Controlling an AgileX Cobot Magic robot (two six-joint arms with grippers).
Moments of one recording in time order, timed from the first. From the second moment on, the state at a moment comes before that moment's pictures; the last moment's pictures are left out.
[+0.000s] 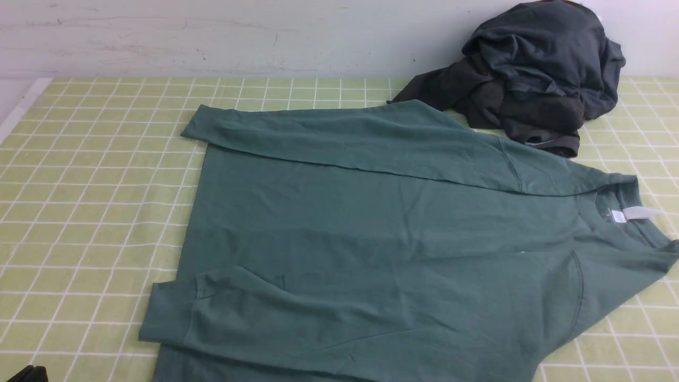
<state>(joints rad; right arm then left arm) 0.02 -0.01 0.02 -0.05 0.36 0.10 -0.09 -0.02 0.02 -0.01 0.34 0.04</state>
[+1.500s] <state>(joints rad) 0.02 -0.01 0.03 -0.04 -0.24 0.17 -0.09 -0.02 0.03 0.00 -0.06 0.04</state>
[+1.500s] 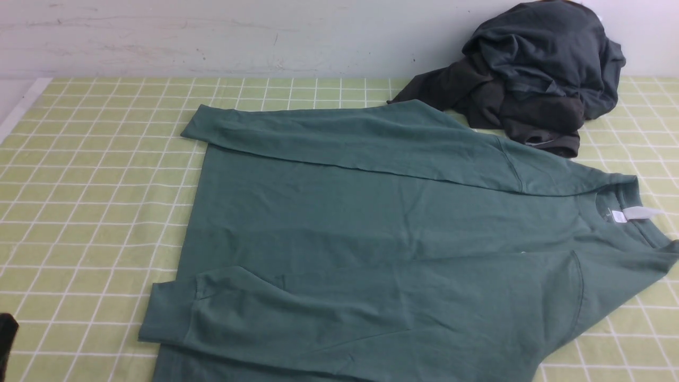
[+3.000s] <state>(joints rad) 0.31 1.08 -0.54 0.19 0.56 -0.23 -0.16 1.78 -1.03 -0.02 0.73 -0.13</state>
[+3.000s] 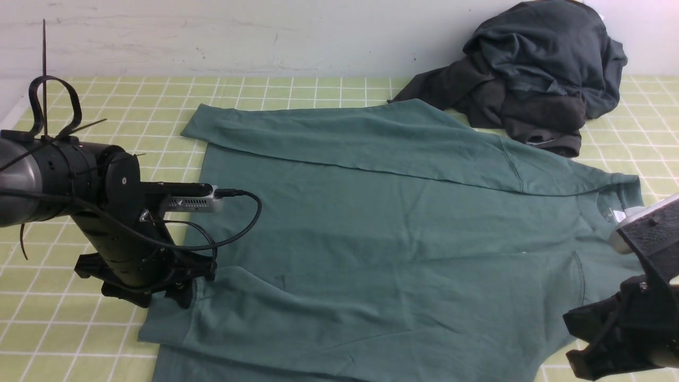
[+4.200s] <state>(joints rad) 0.31 1.08 -0.54 0.26 0.55 -0.23 -0.22 1.73 -1.13 0.11 0.72 -0.21</state>
